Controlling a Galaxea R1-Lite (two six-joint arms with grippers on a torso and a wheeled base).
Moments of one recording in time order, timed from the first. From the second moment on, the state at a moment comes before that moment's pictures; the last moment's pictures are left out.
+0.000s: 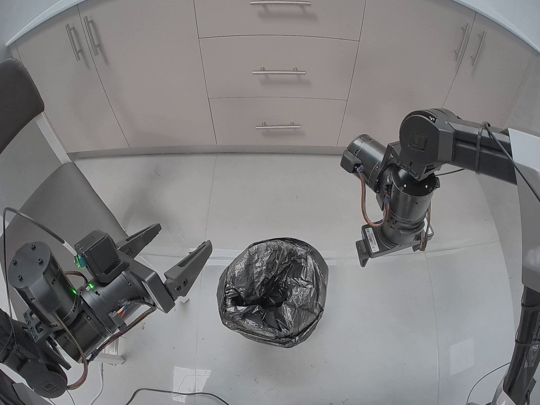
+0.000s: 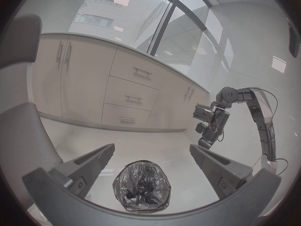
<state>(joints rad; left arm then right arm) -0.58 1.59 -0.17 -1.46 0.03 -0.17 0.57 2.20 -2.00 1.17 -0.37 0.44</state>
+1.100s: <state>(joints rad) -0.58 1.62 -0.16 -1.47 0.03 -0.17 0.52 2.21 -2.00 1.29 -0.35 0.46</state>
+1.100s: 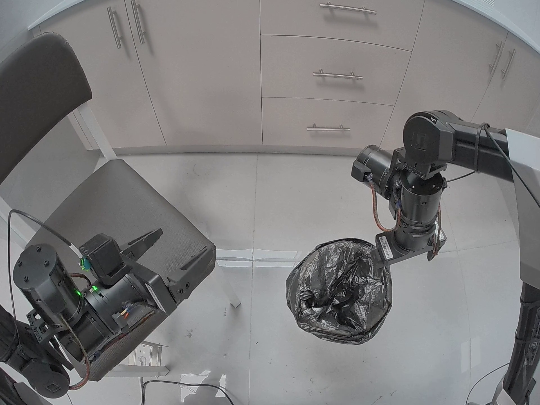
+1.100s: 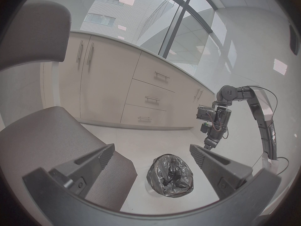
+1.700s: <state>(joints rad) -0.60 1.50 -0.12 -1.46 0.11 -0.14 0.33 2.06 -2.00 1.53 -0.36 0.40</state>
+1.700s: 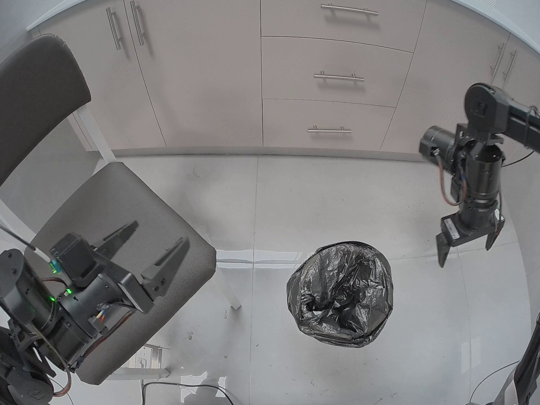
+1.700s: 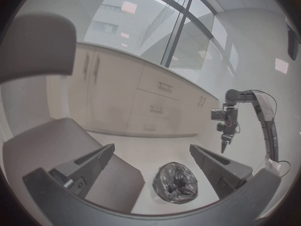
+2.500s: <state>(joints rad) -0.33 0.57 -0.14 -0.55 0.40 0.18 0.08 1.31 -2.00 1.53 -0.34 0.16</state>
